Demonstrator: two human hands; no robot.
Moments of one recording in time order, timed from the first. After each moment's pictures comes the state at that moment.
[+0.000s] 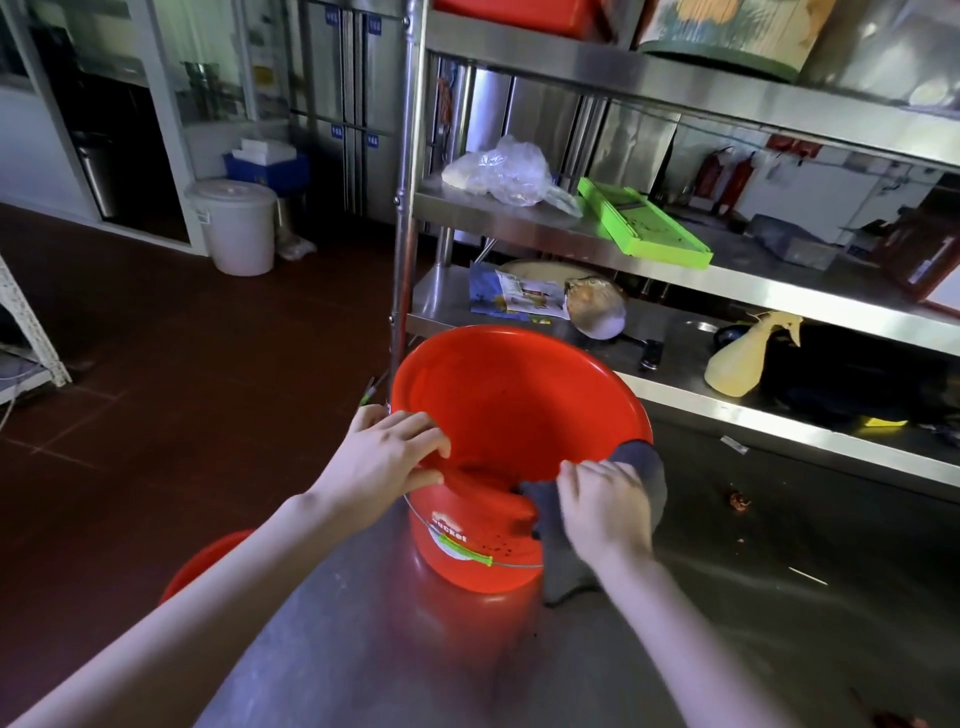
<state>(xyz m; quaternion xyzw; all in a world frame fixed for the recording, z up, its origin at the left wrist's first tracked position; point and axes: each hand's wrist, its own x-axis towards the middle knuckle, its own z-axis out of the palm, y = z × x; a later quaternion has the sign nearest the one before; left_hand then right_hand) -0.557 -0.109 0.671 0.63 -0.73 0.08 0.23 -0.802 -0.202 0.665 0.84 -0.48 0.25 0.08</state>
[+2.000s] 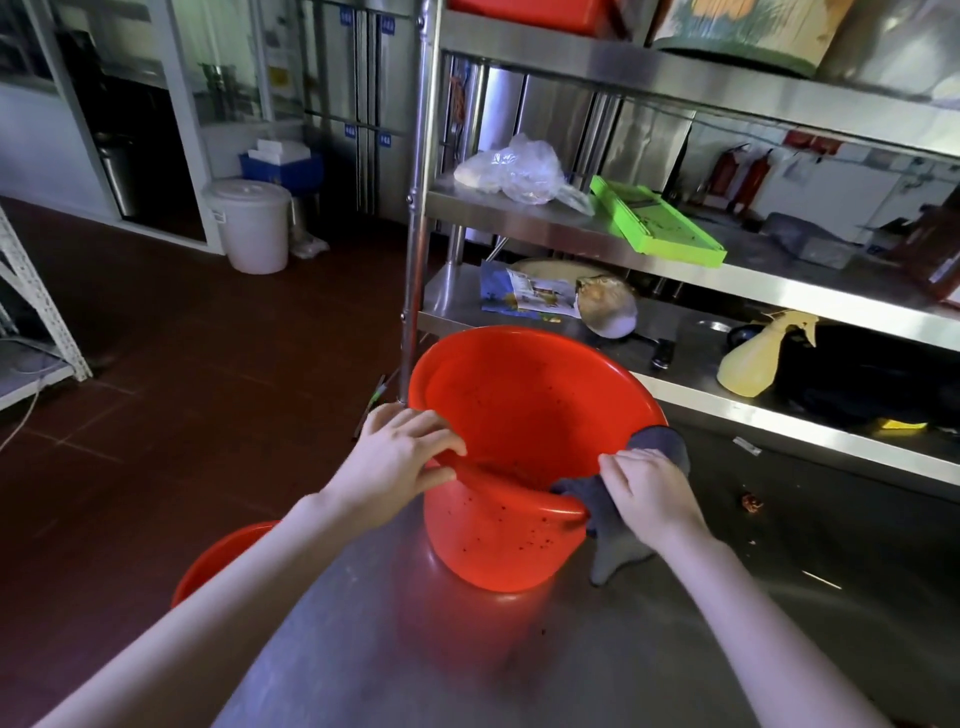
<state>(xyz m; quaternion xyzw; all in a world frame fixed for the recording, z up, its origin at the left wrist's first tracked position) -0.558 -0.107 0.664 0.64 -0.73 0.06 0.24 -0.840 -0.243 0.673 0.89 -0.41 0.20 0.02</state>
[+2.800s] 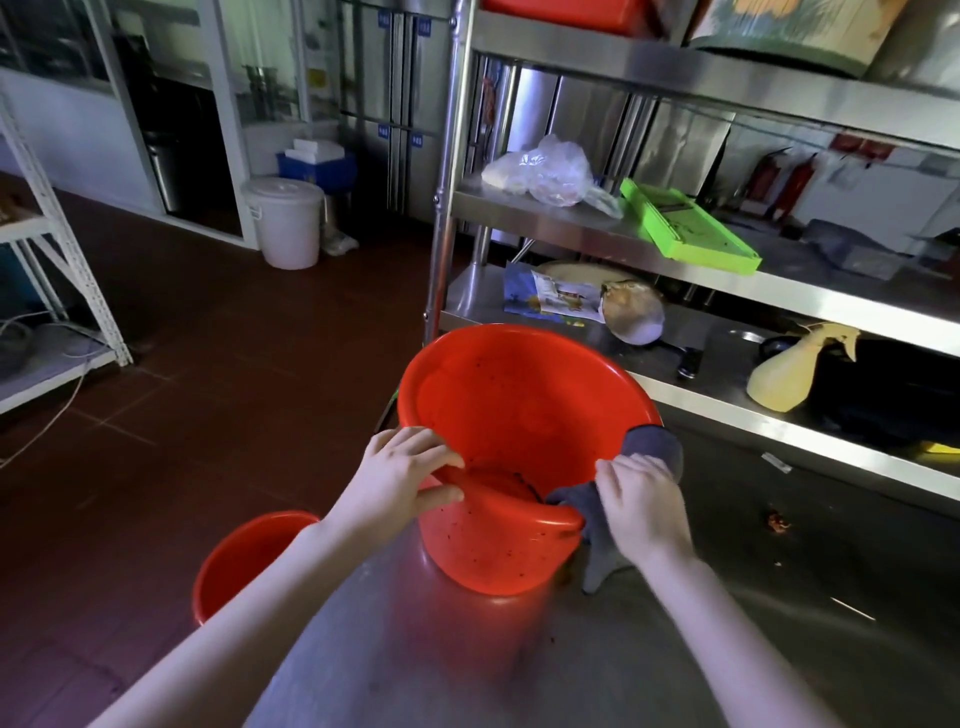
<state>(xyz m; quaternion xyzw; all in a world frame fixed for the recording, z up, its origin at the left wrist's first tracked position) -0.566 -0.089 0.653 0.66 -0.69 0.04 0.31 -0.816 -0.233 0.659 0.87 -0.40 0.30 0.05</state>
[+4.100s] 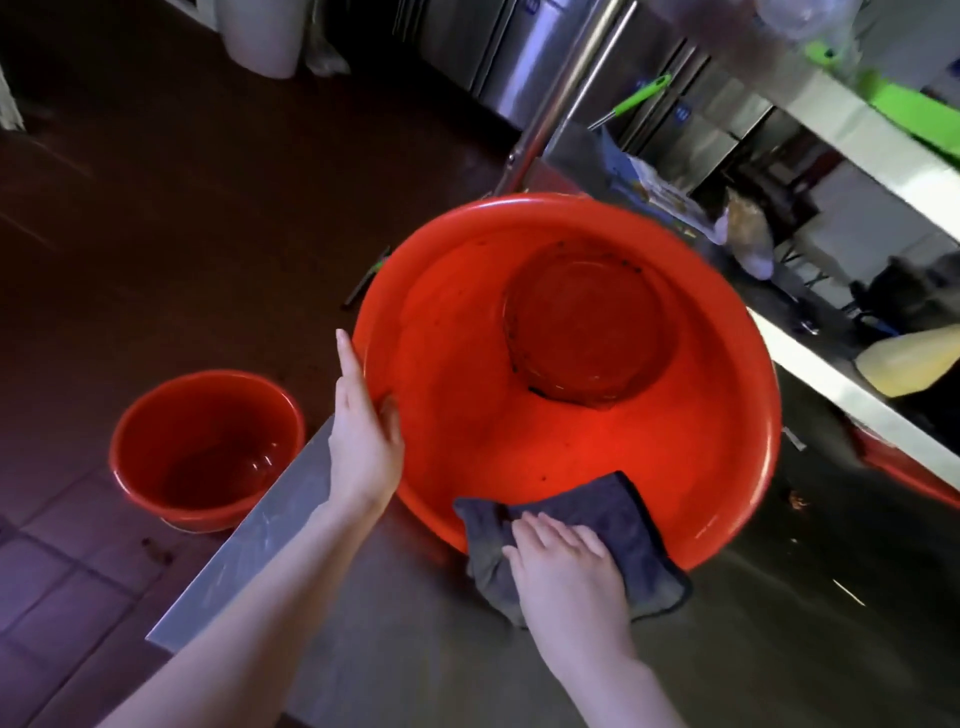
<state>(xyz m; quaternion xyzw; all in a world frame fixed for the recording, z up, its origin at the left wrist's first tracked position) -0.505 -0.109 0.423 0.71 -0.27 -0.10 0.64 -0.722 -0.123 0.494 0.93 -0.35 0.00 0.16</state>
